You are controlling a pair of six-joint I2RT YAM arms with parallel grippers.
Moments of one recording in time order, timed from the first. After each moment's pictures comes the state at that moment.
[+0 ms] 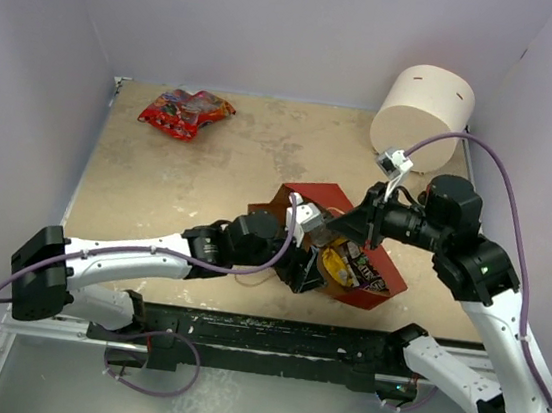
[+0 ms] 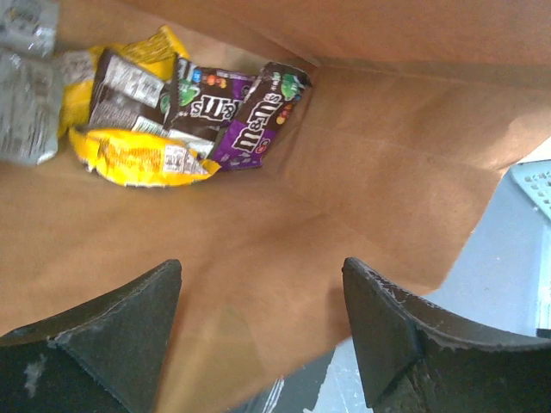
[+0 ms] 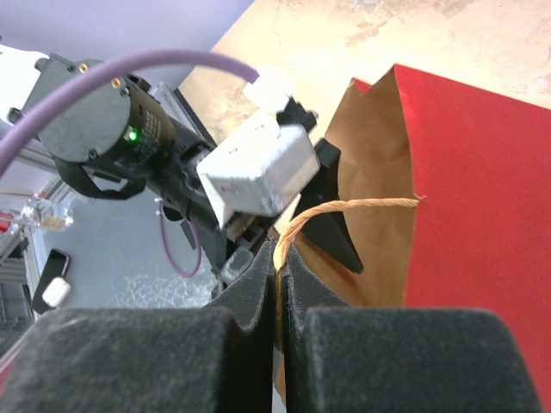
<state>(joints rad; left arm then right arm) -1.13 1.29 0.87 0.04 0.15 -0.50 0.51 0.90 1.25 -0.76 -0.57 0.30</state>
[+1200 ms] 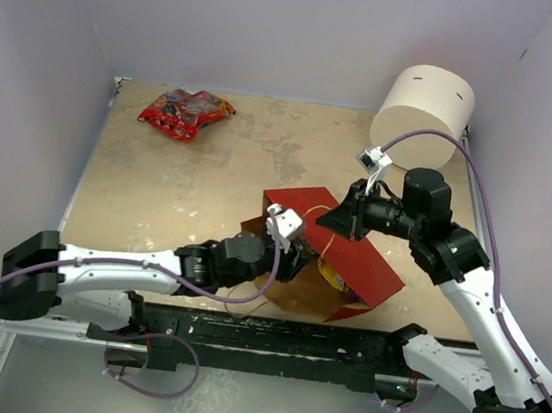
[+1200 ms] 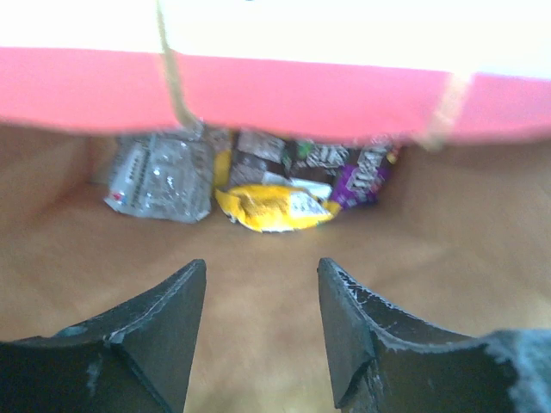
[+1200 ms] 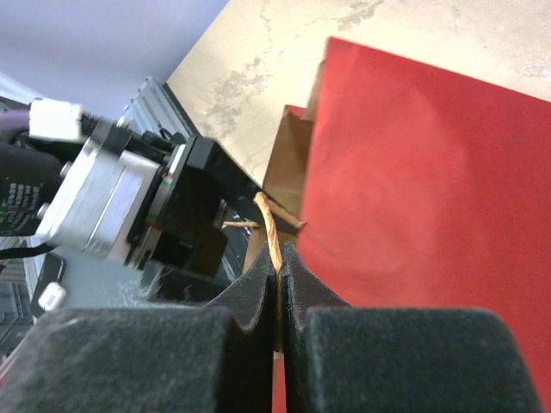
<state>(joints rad) -1.25 1.19 0.70 0.21 -0.32 -0.31 0.51 0.94 1.11 -0.60 -0.58 0.31</state>
